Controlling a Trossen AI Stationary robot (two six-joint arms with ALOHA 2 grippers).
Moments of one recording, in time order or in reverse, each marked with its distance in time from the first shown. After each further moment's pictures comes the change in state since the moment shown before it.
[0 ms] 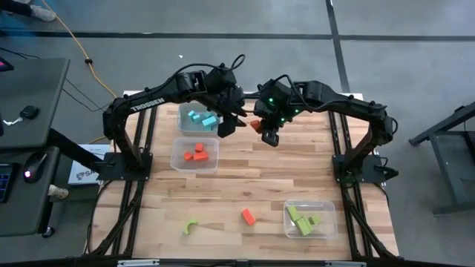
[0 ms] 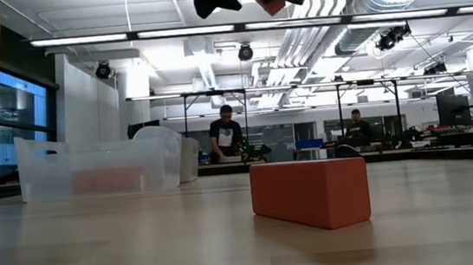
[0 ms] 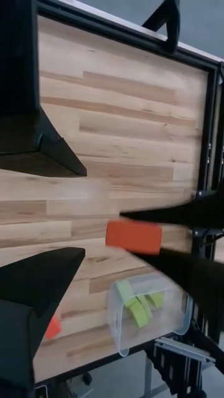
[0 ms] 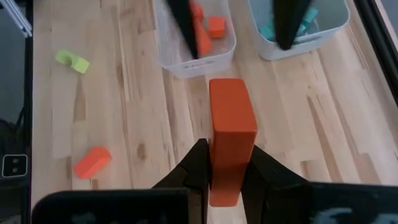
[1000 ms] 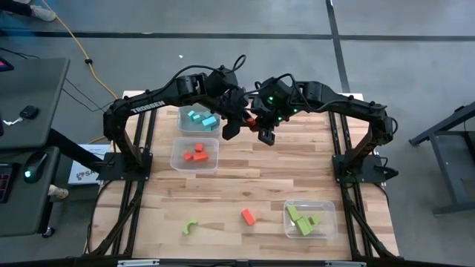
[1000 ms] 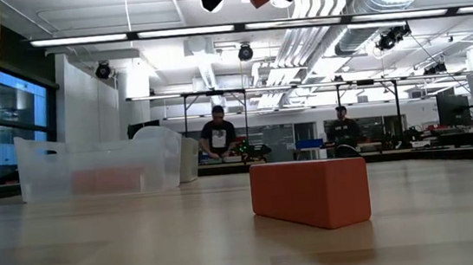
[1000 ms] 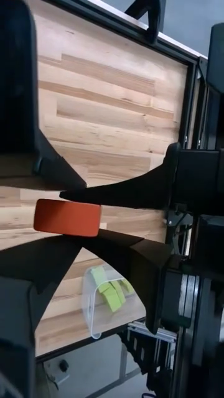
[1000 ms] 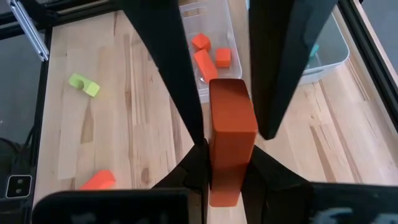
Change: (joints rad) left arm -0.037 0.001 0.000 0.098 0.004 -0.096; right arm 0.012 0.000 0.000 0.106 -0.009 0.000
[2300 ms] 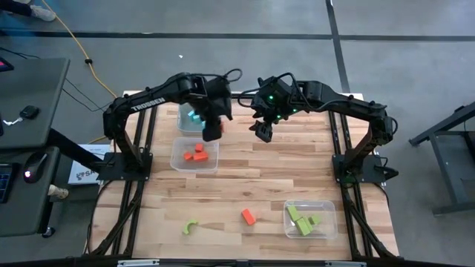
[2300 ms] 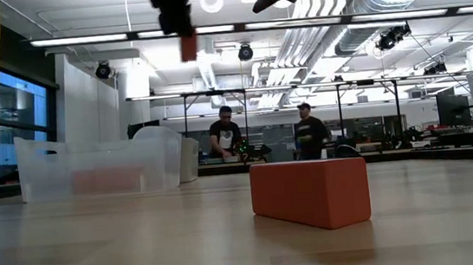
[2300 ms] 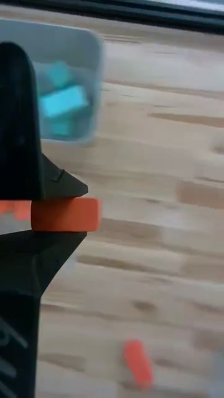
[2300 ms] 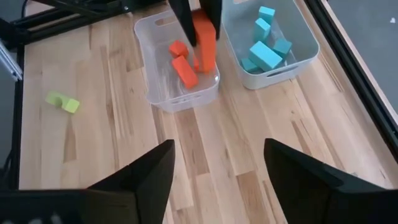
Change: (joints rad) left arm 0.046 0.001 -0.007 -0.505 -0.182 0.079; right arm -0.007 0.001 0.000 0.010 0.080 0.070
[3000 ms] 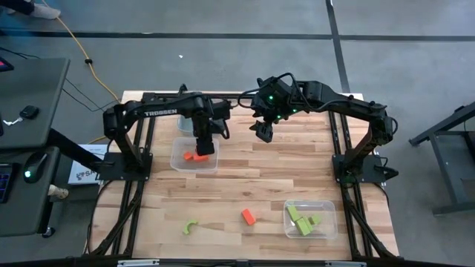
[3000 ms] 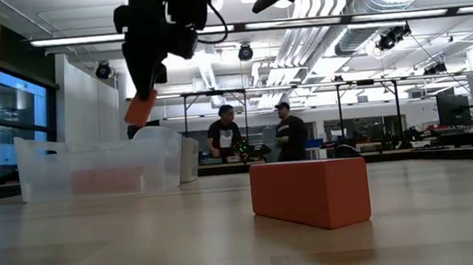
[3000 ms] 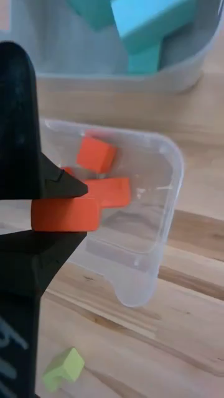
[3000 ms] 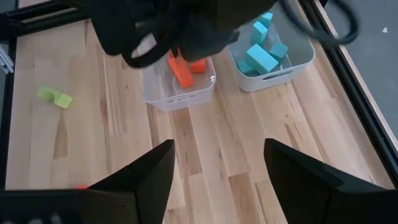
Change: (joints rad) left arm -0.008 0.001 -0.379 0.016 0.030 -0.049; right arm 0.000 0.000 0.000 0.000 0.017 -0.044
